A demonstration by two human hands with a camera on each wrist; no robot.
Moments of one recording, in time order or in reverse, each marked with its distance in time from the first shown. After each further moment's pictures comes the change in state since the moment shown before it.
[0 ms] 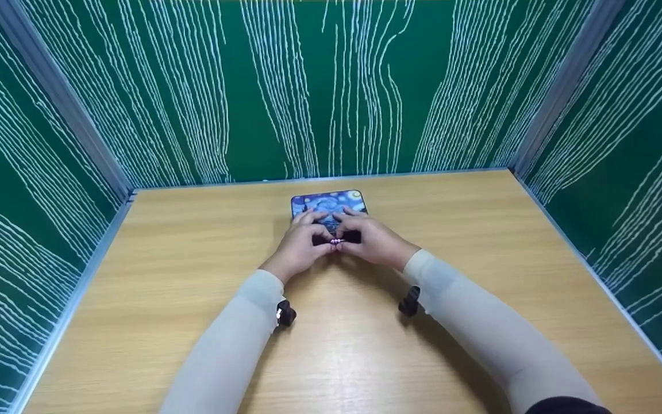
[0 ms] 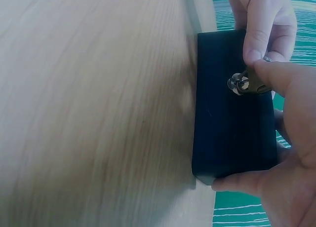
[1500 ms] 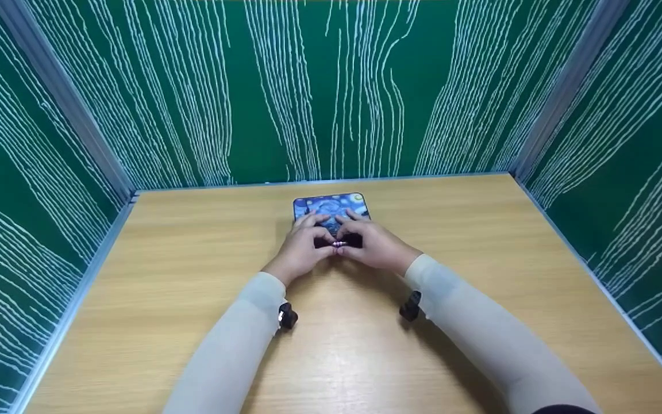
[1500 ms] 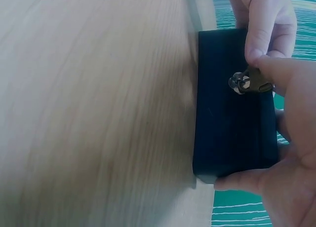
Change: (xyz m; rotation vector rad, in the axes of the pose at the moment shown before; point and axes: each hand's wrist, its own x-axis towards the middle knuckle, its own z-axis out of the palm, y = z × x) left_hand 0.000 -0.004 0.001 0.001 0.013 0.023; right_hand -0.002 -0.002 0.002 0.000 -0.014 0.039
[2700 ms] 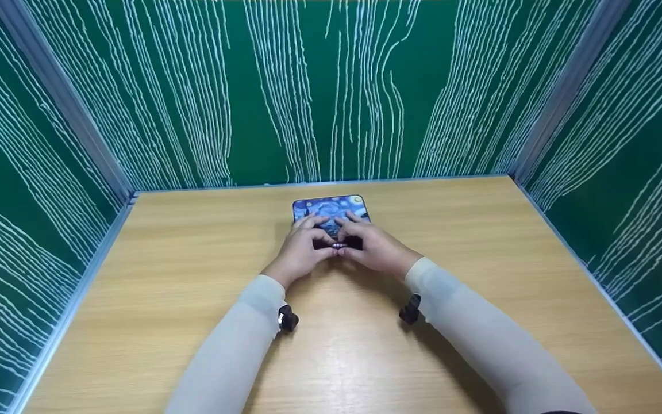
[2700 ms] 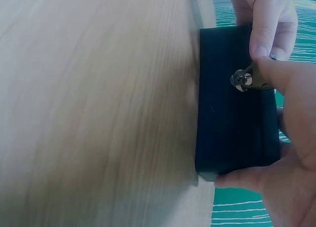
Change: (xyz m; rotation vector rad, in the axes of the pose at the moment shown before) left_hand 0.001 -0.001 0.002 -0.023 0.012 -0.027; right_hand -0.002 0.003 0.000 -0.007 0.030 -0.082
